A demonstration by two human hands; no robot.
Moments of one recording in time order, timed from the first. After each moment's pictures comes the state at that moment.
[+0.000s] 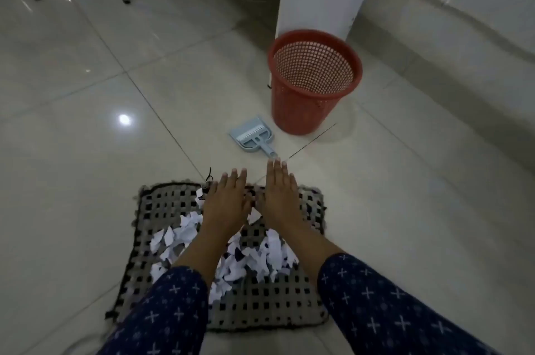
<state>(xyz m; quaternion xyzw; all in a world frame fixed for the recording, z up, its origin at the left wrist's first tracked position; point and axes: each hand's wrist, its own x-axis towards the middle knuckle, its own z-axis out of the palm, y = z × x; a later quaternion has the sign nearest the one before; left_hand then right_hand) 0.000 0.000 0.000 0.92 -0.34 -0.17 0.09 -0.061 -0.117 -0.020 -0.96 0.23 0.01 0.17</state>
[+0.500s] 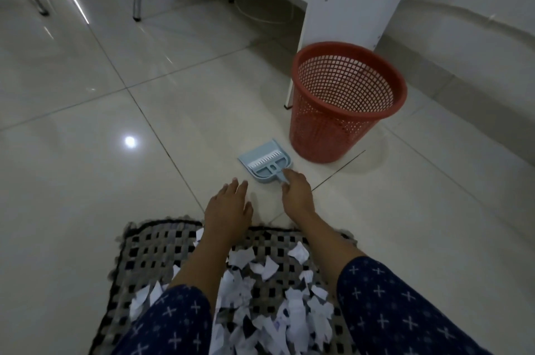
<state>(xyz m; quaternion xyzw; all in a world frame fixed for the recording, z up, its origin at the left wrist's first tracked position) 0.091 -0.032 -0.078 0.93 -0.30 -0.16 0.12 0.048 -0.192 -0.109 -0.87 0.33 -0.06 0.36</state>
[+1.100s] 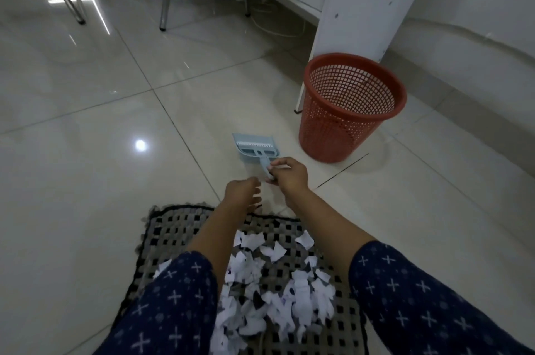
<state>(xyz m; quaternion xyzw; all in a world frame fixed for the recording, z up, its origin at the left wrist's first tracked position) 0.084 -0.030 -0.033 0.69 0.13 -0.35 0.62 0.060 -0.135 -0.031 -0.60 0.41 -0.12 0.67</state>
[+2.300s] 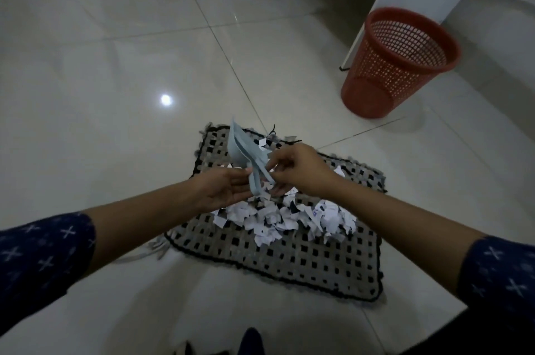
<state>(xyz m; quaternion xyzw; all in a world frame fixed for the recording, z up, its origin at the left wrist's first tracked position) -0.020 0.169 -0.015 0.48 0.15 -0.50 0.71 -0.073 -0.004 0.030 -0.86 0.07 0.15 0.48</state>
